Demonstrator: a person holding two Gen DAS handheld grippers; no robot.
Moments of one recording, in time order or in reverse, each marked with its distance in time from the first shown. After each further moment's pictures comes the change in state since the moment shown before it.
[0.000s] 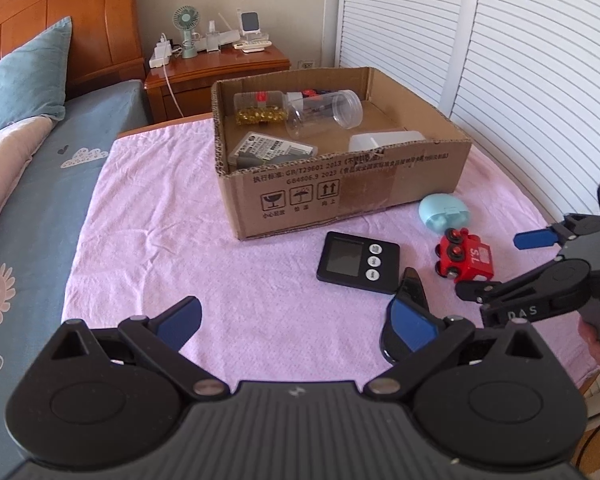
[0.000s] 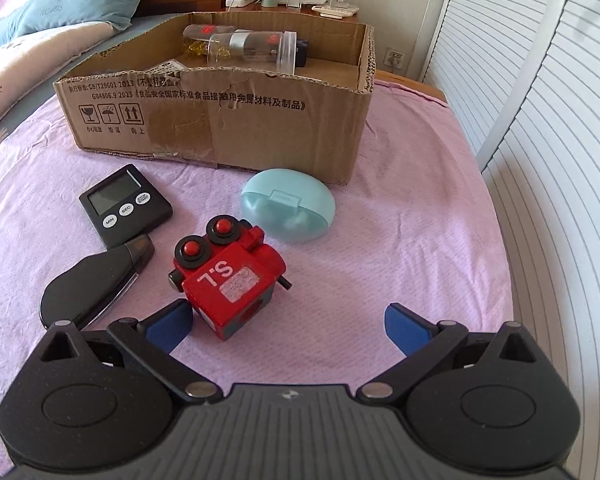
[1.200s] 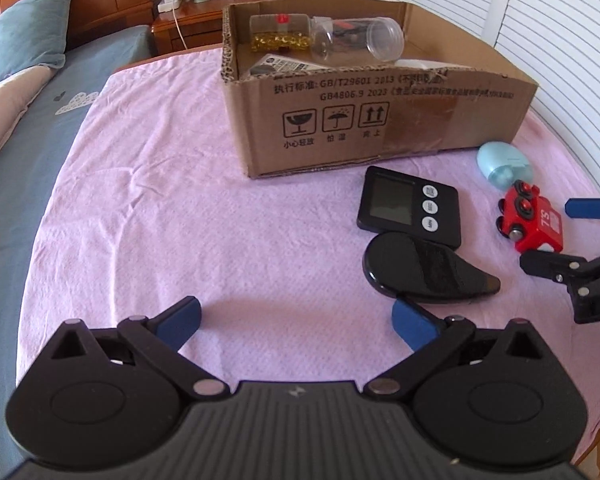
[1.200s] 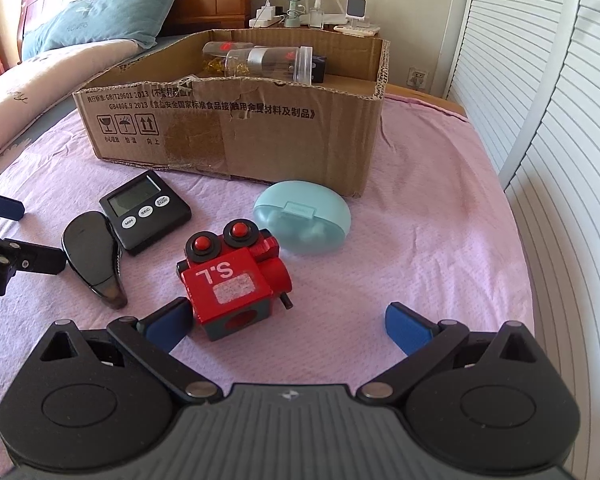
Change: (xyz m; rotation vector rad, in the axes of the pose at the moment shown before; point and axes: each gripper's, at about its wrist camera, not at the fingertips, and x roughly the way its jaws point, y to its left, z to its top) left arm 0.064 0.013 -0.017 -0.035 0.139 0.044; right arm 0.003 -0.010 -0.010 -0.026 -0.071 0.084
